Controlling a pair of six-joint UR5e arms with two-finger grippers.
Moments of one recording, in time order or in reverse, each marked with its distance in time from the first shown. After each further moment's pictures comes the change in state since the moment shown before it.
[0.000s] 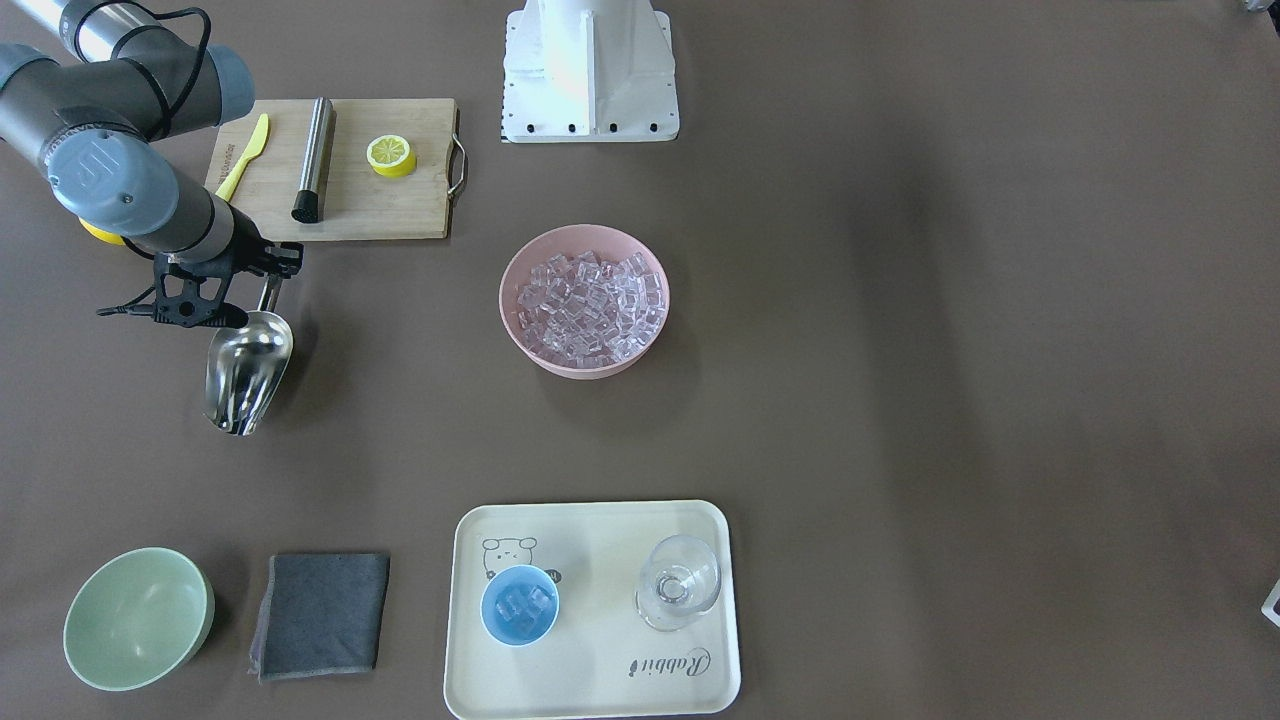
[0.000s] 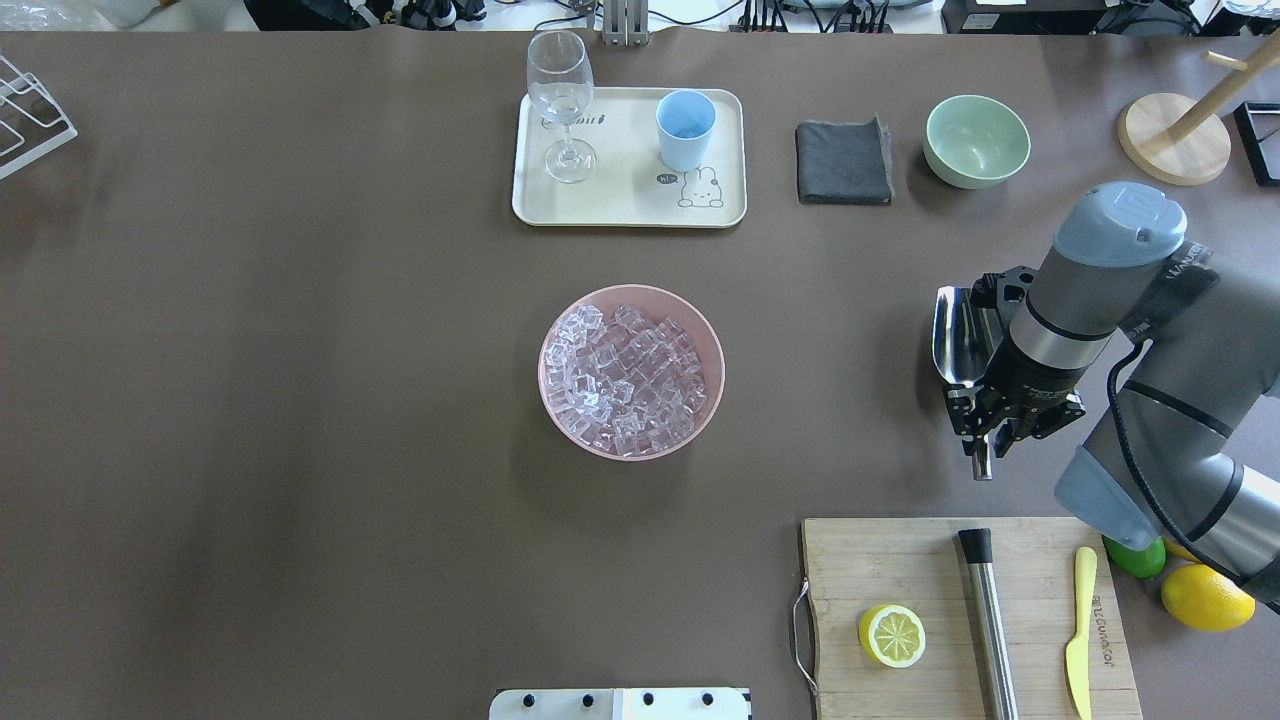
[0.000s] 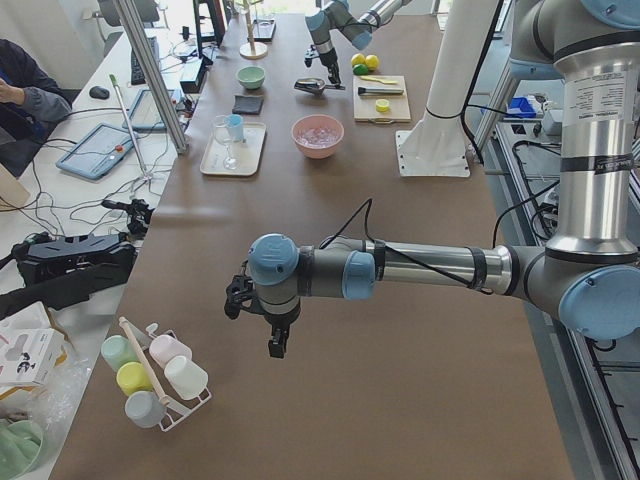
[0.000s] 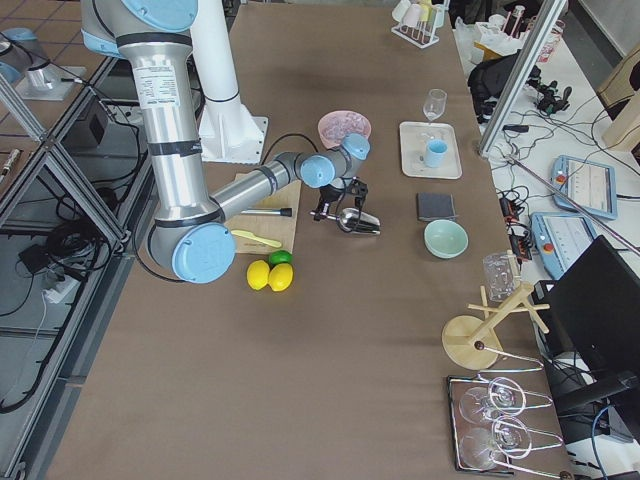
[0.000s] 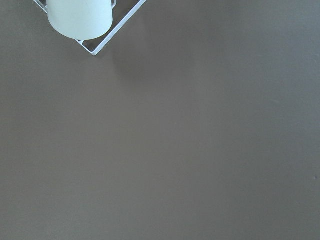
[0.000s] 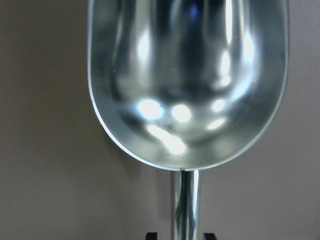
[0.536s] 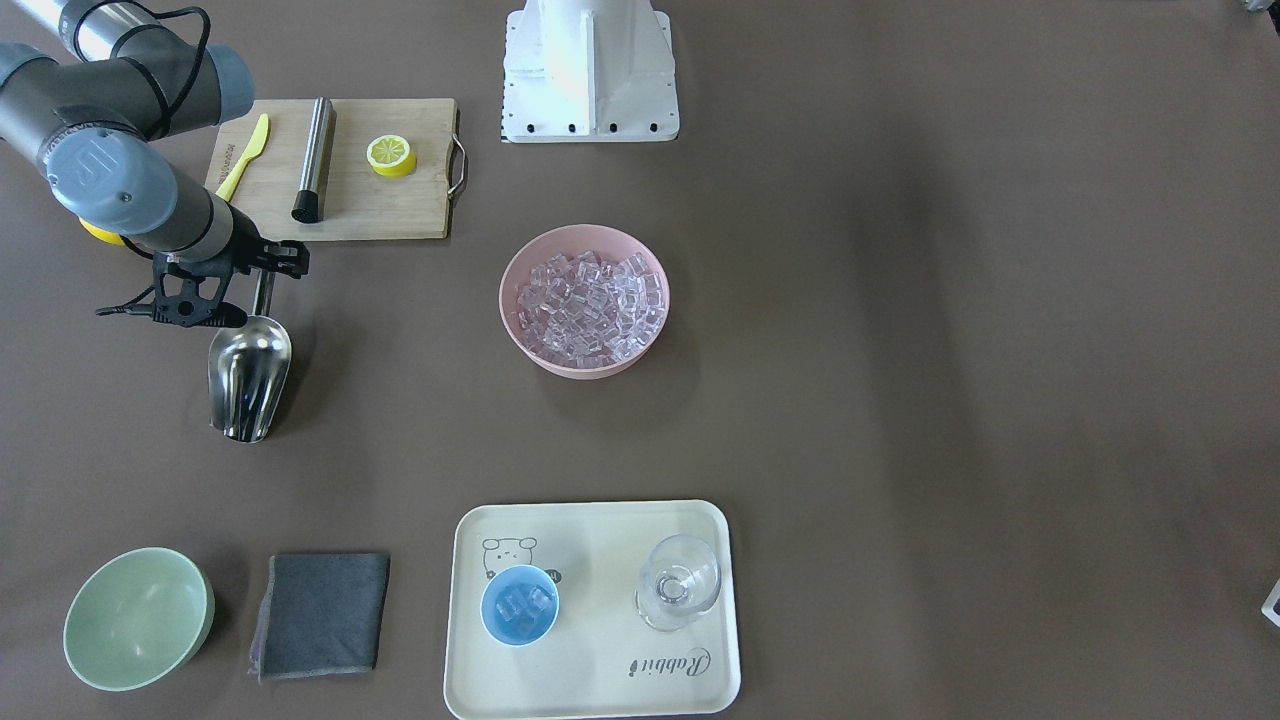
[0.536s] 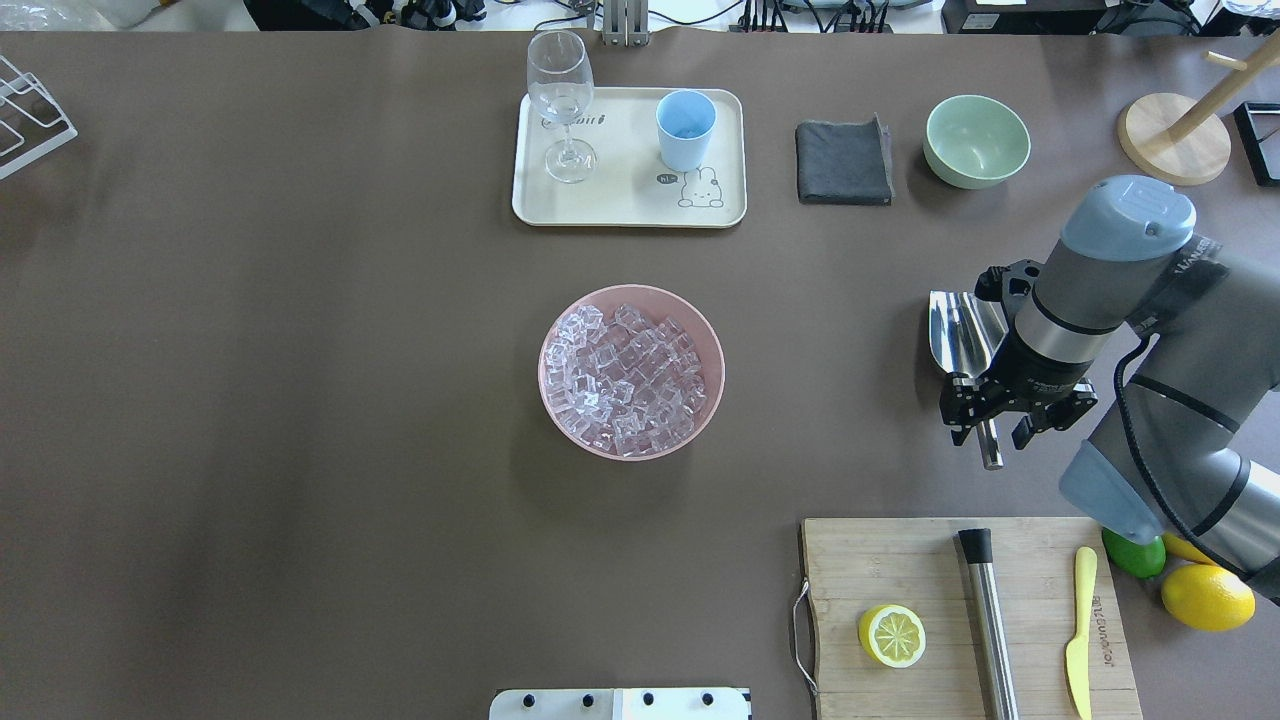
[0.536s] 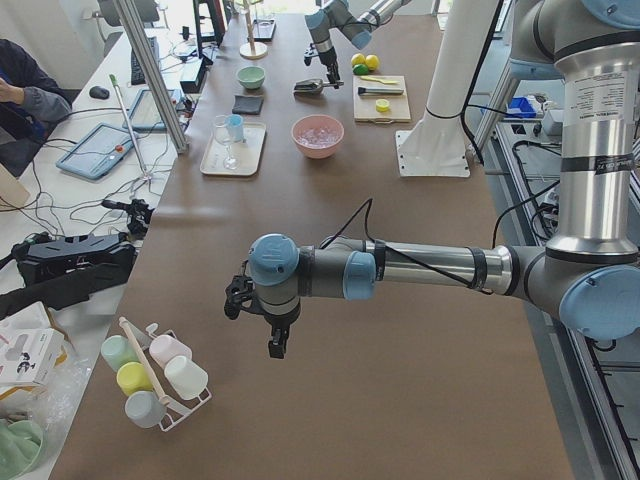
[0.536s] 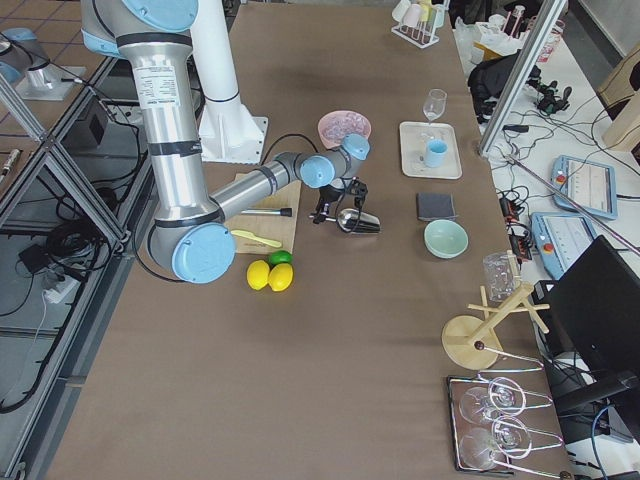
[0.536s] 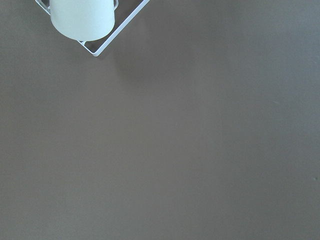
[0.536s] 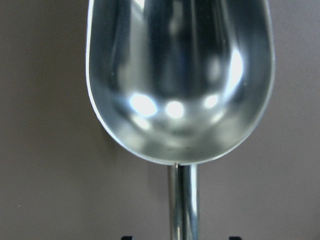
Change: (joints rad) left arm -0.005 0.000 -0.001 0.000 0.000 -0.001; right arm 0.013 -0.001 0.005 0.002 -0.001 -0.001
